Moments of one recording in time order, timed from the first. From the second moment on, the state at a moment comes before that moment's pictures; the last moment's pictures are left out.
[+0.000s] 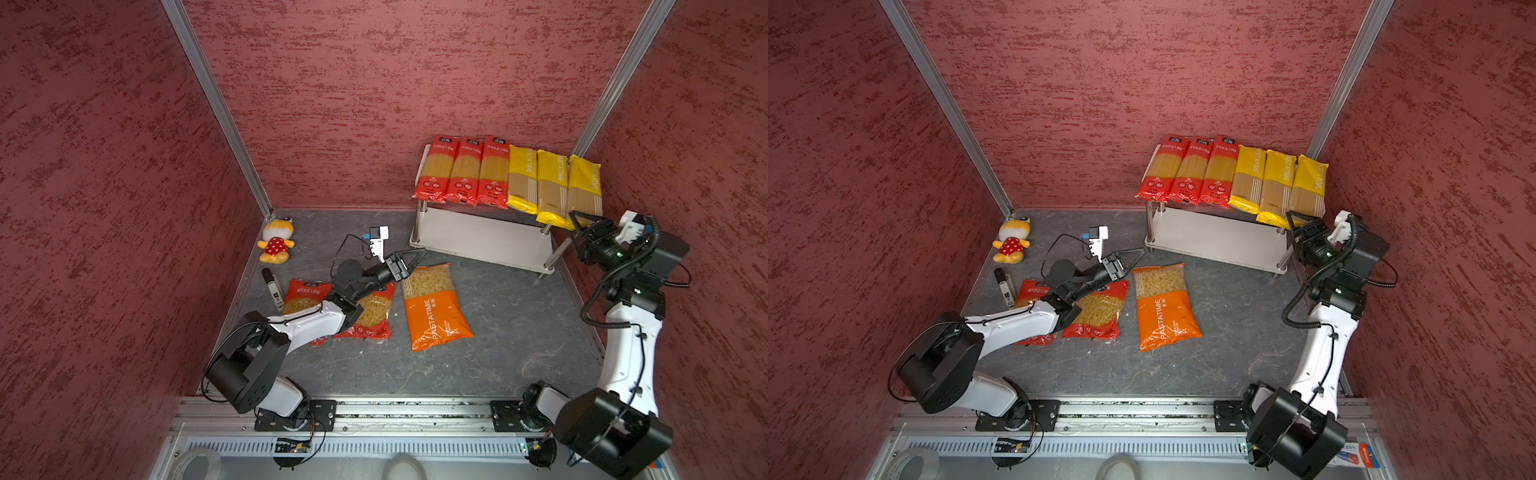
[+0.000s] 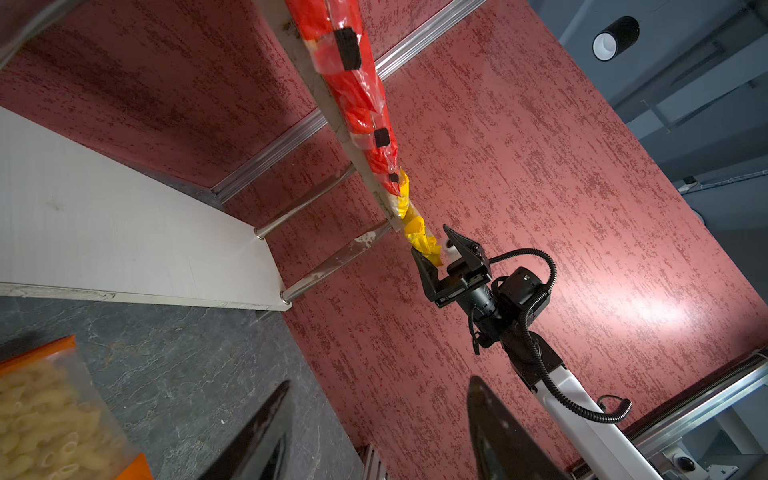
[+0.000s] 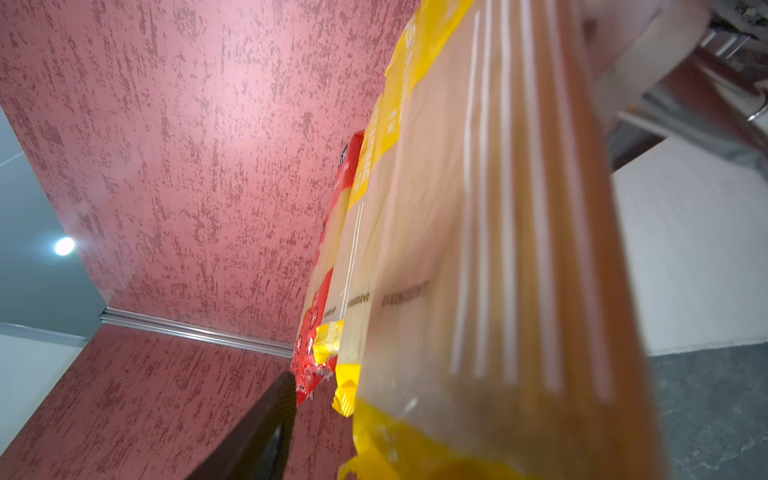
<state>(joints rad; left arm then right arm) -0.62 1.49 0.72 1.02 0.44 -1.10 -0.58 1.09 1.08 -0.11 -0.89 1.08</state>
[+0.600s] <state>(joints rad) -0.63 1.49 0.70 1.02 0.44 -1.10 -0.64 1.13 1.15 -0.24 -0.83 1.02</state>
